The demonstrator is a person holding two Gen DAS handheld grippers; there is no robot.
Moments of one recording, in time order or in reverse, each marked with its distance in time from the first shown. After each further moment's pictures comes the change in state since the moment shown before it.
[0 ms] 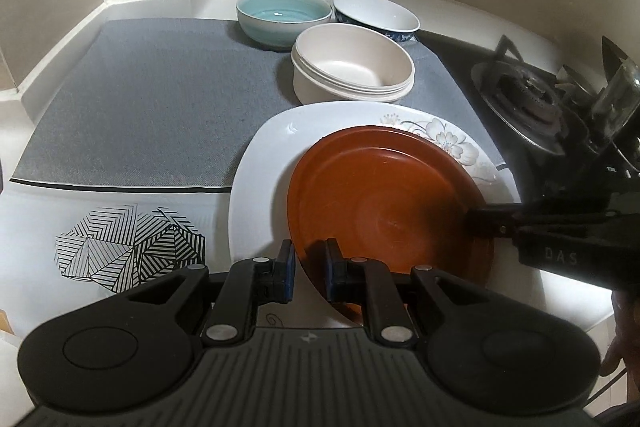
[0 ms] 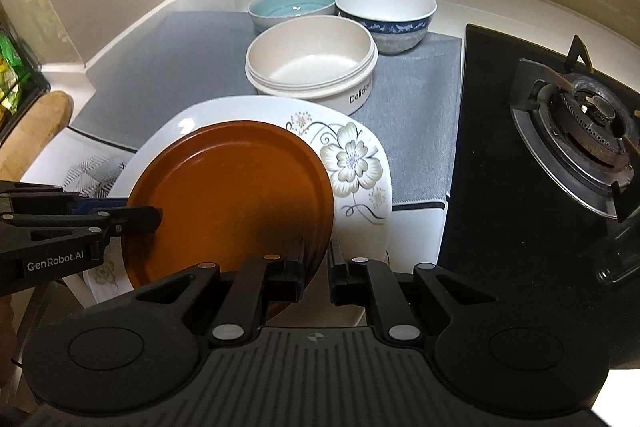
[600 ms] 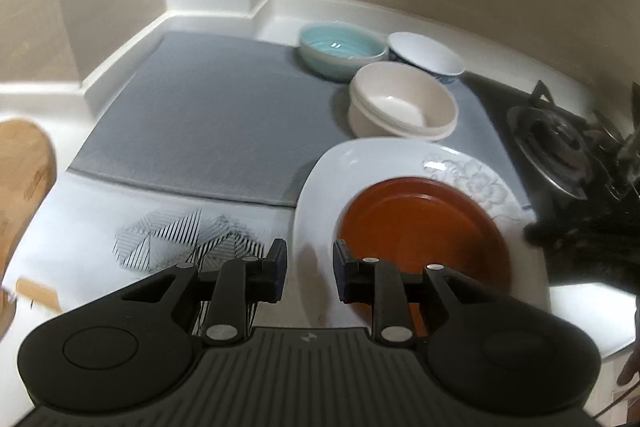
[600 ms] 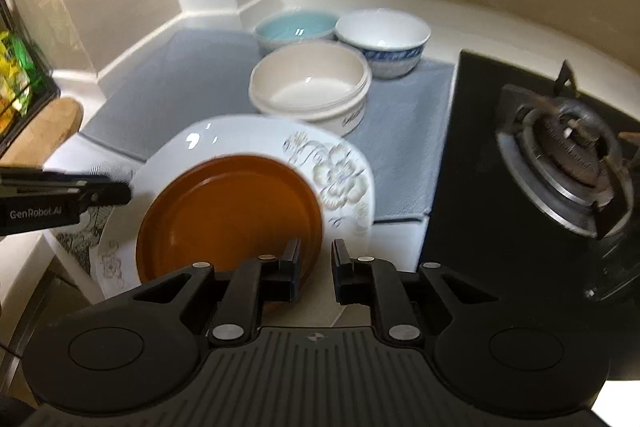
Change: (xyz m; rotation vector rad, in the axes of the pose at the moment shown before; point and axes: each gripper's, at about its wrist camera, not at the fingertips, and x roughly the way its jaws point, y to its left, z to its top) left arm -0.032 0.020 -0.002 -0.118 -0.054 0.096; right arm -0.029 -0.011 -0.001 -0.023 -0.096 -0.011
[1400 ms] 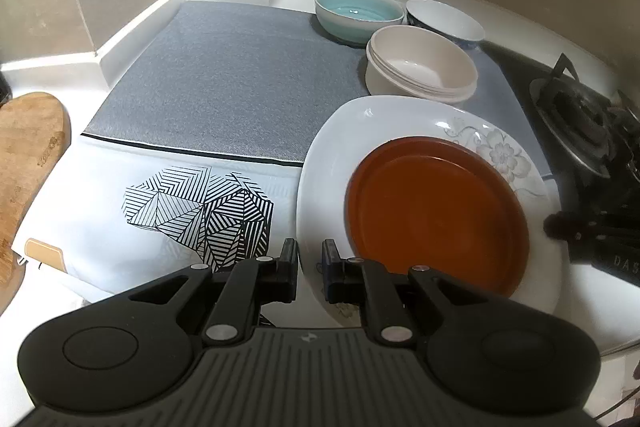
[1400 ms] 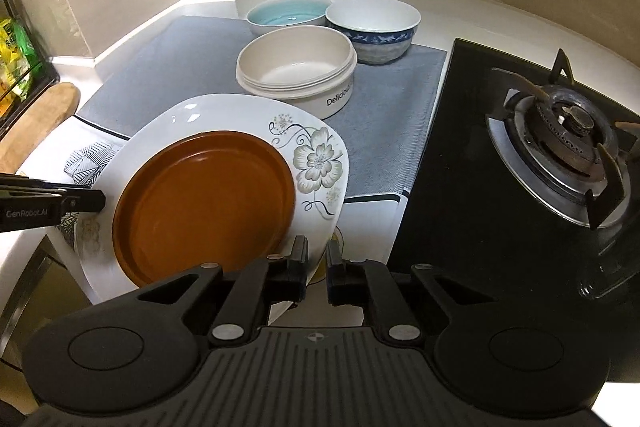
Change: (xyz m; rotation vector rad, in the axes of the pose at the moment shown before) left arm 0.008 -0.007 -0.010 0.003 0.069 0.082; right arm 0.008 -0.014 -0.010 -0.027 0.056 0.032
